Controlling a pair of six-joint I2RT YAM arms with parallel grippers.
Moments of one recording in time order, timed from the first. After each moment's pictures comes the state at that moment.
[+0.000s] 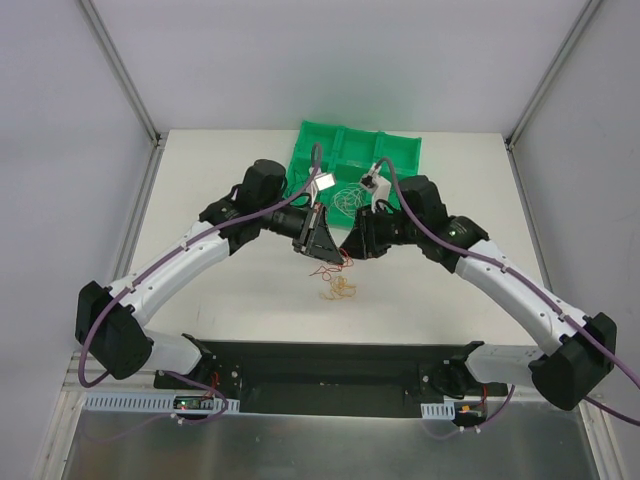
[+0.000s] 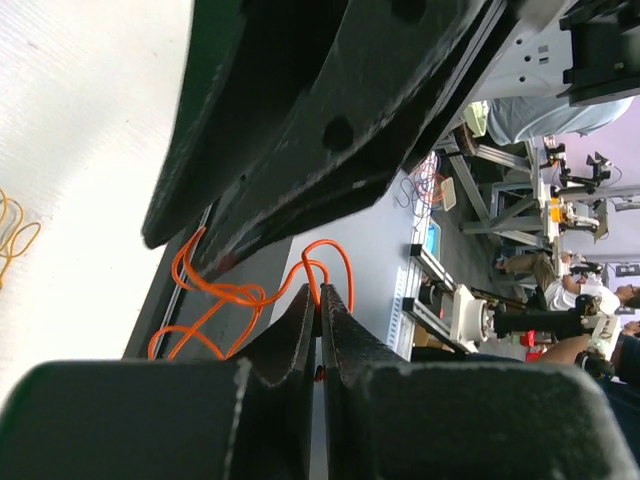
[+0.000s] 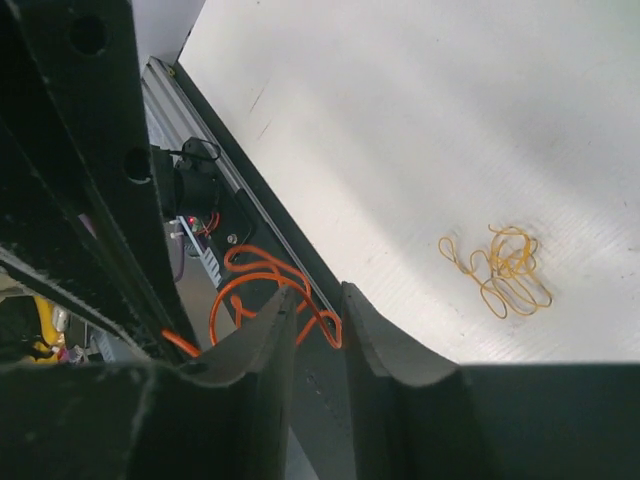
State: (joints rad) left arm -0.64 1.35 1.18 -0.40 1.01 -0.59; right arm 0.65 1.23 1.12 -0.51 -0.57 0.41
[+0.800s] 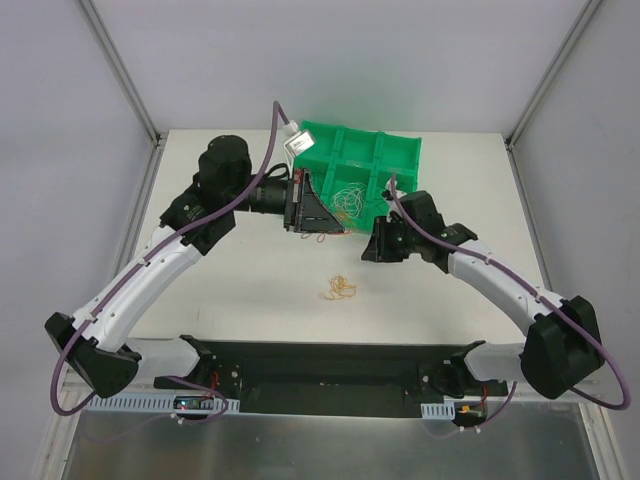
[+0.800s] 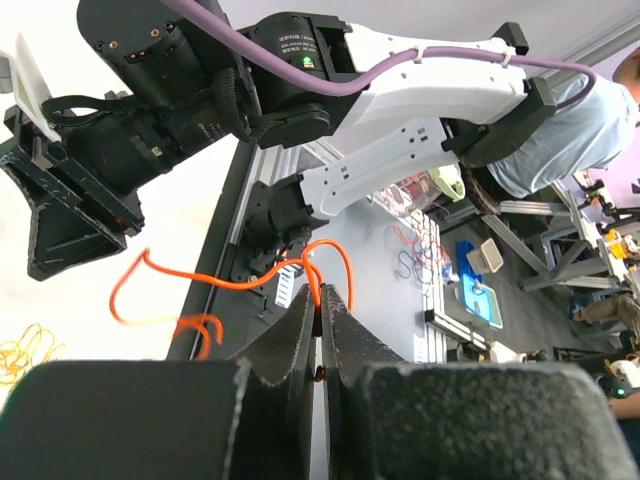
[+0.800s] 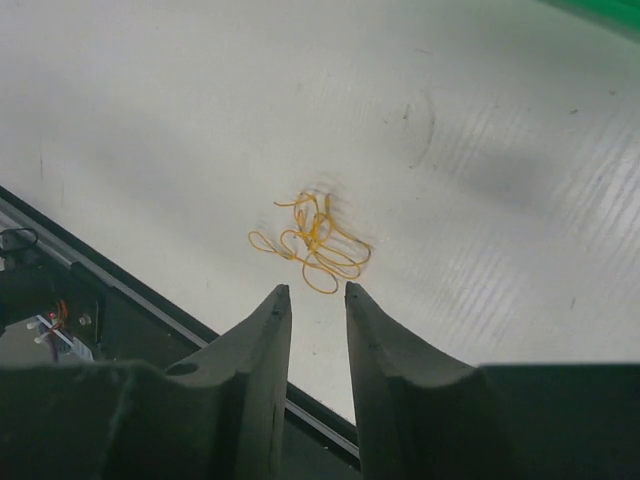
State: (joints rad) left arm -0.64 1.24 1.38 -0.32 0.95 -0.66; right arm 0.56 1.30 0.93 -0.46 -0.27 0.47
